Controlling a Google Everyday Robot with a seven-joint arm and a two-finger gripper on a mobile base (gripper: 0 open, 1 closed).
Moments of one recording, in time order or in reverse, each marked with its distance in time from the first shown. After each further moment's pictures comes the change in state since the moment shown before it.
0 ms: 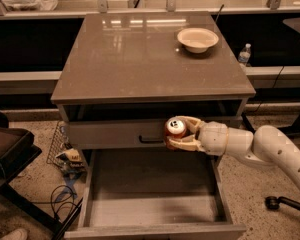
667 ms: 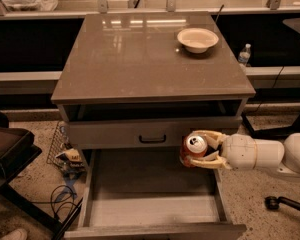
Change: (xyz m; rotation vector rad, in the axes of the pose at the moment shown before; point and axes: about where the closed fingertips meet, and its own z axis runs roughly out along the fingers) arm -0.025 0.053 -0.067 -0.134 -0.004 -0.022
